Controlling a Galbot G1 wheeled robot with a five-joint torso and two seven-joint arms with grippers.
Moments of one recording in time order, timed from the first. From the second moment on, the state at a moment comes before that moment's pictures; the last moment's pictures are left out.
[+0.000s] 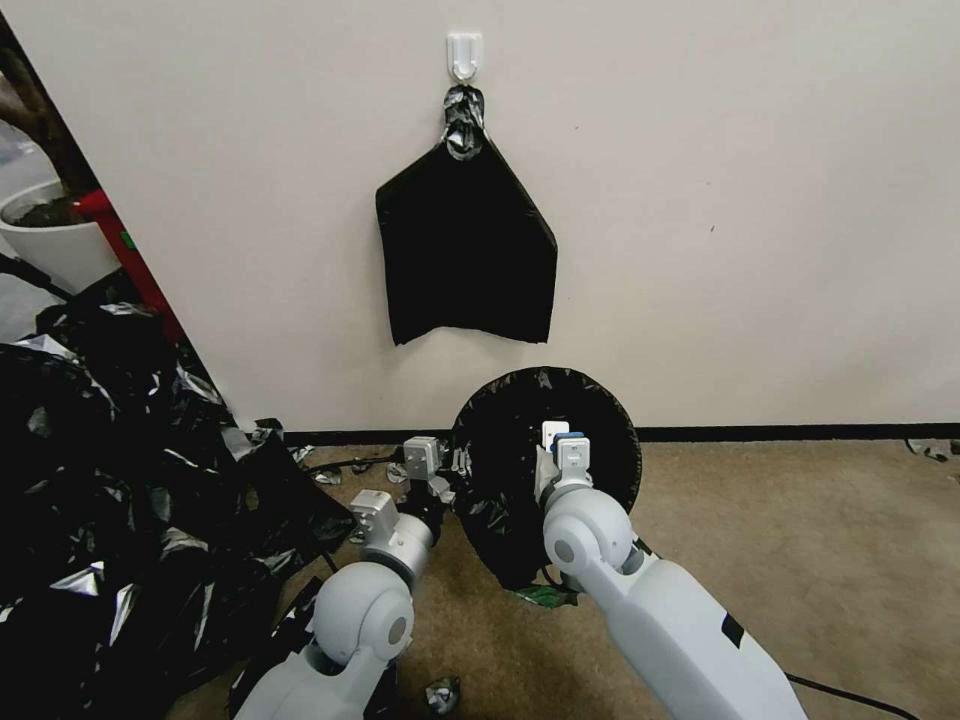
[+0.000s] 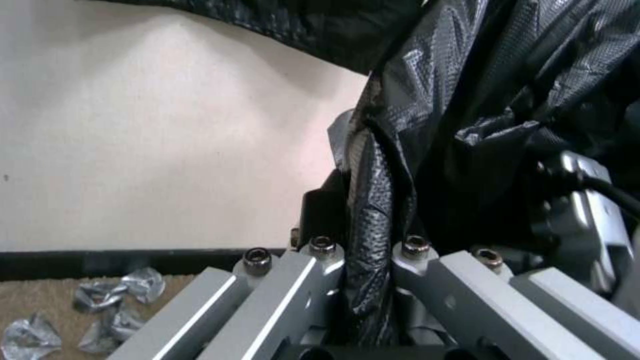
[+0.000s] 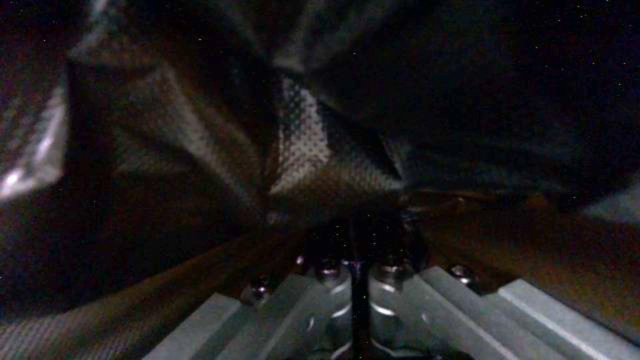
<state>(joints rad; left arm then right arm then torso) 1.29 -1.30 -0.14 -1.99 -0.52 0.20 -0.15 -0.90 1.26 -0.10 1.75 0.74 -0.57 0.74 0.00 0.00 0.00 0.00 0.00</state>
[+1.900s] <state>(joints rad) 1.22 -1.28 -0.25 -2.02 -1.06 0.73 -0.71 -1.30 1.29 0.15 2.17 -0.26 -0.01 0.18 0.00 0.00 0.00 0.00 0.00</state>
